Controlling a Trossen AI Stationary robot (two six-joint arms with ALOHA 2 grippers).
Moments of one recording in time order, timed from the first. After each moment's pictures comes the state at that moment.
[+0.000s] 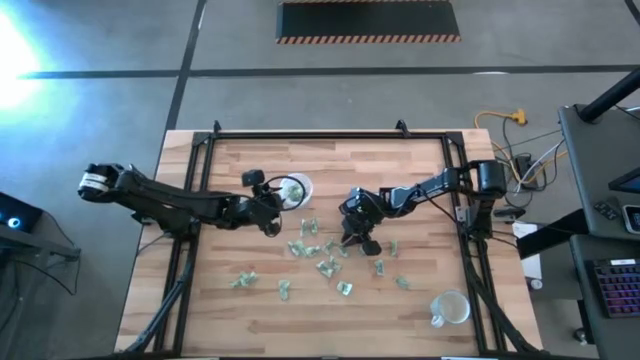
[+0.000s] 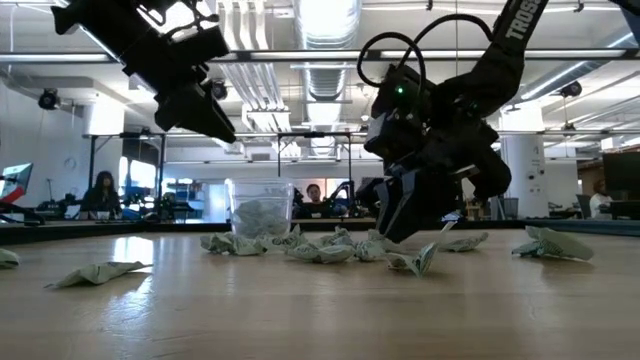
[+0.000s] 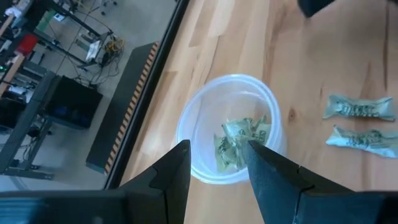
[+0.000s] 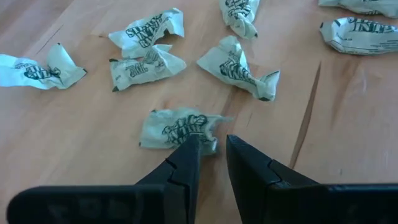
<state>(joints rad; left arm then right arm) -0.13 1.20 0.71 -0.28 -0.73 0.08 -0.12 1.86 0.80 0.17 -0.52 -0.29</state>
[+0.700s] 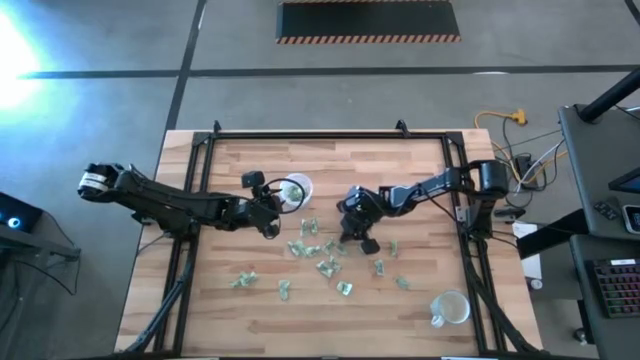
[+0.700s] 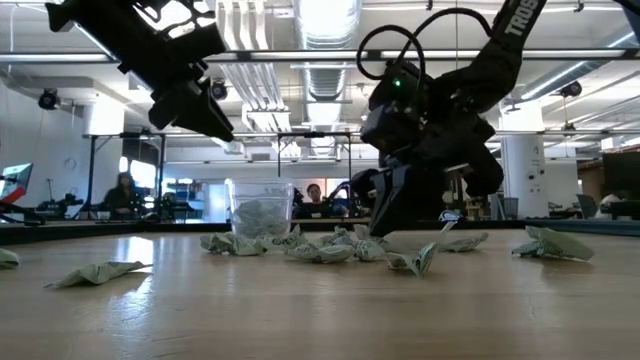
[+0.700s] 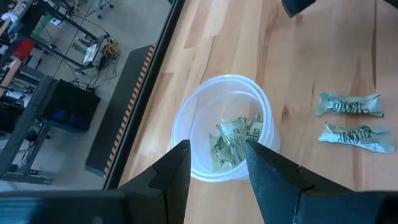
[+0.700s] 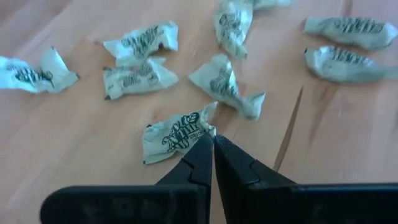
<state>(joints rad) -0.15 1.19 0.71 -0.30 -0.73 0.08 -0.12 1.85 0.82 0.17 -0.49 -0.35</state>
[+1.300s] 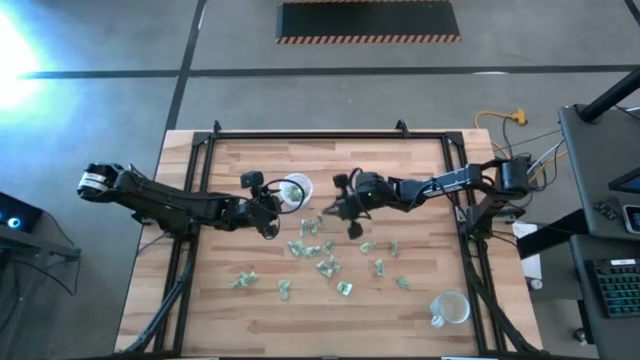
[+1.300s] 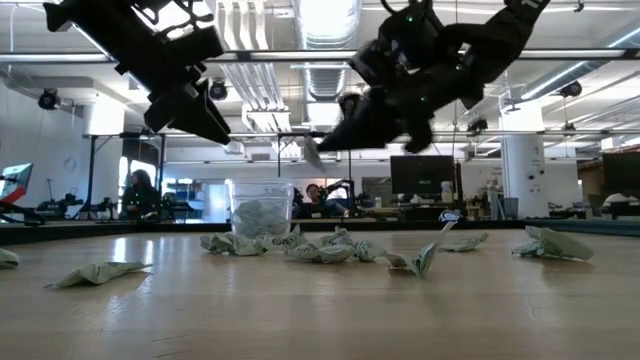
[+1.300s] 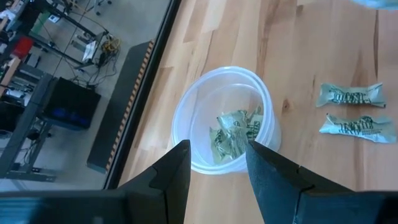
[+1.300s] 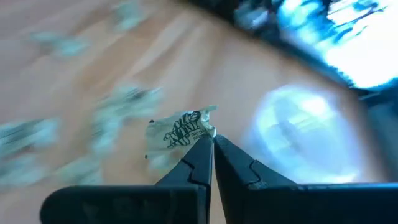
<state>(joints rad) -0.15 1.19 0.71 -0.33 -0.73 0.07 -0.13 1.70 0.84 0.40 -0.19 -0.49</state>
